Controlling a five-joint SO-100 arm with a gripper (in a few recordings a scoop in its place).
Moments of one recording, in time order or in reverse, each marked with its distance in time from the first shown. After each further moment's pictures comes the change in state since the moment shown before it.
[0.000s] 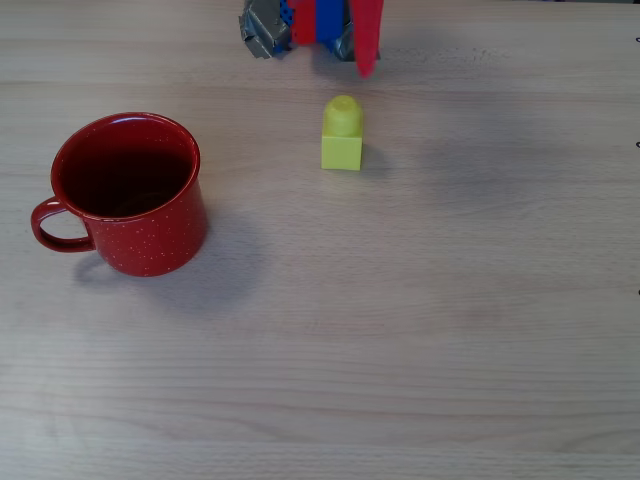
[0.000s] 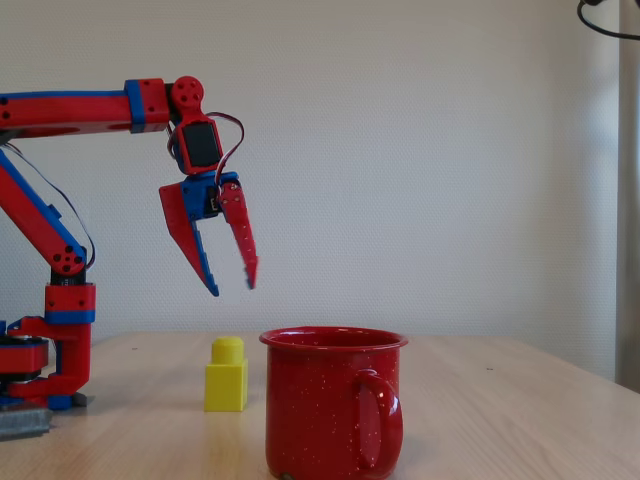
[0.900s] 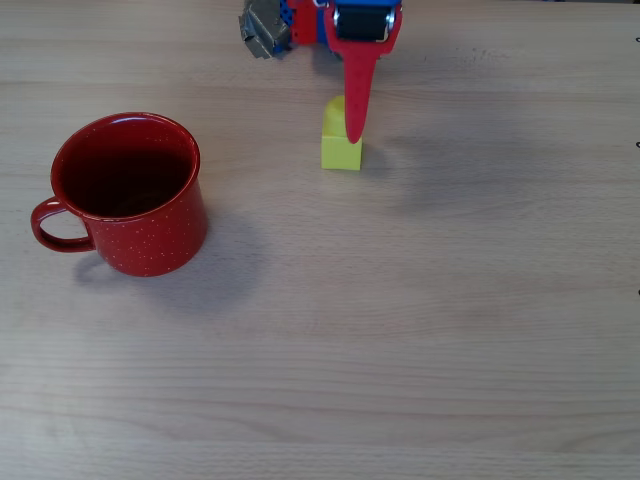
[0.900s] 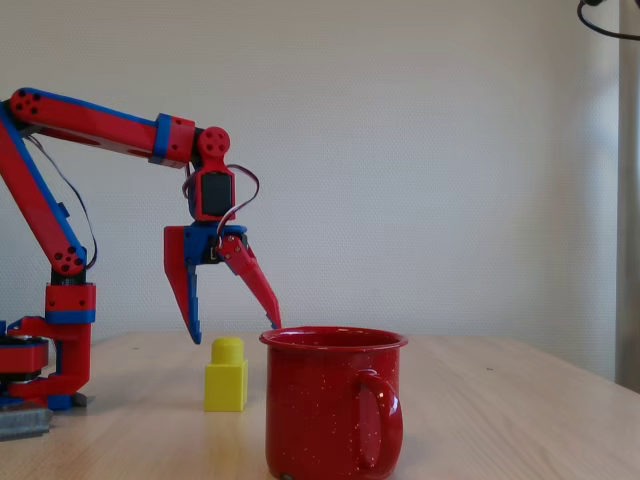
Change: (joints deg) arm -0.8 -11.2 8.8 -8.0 6.2
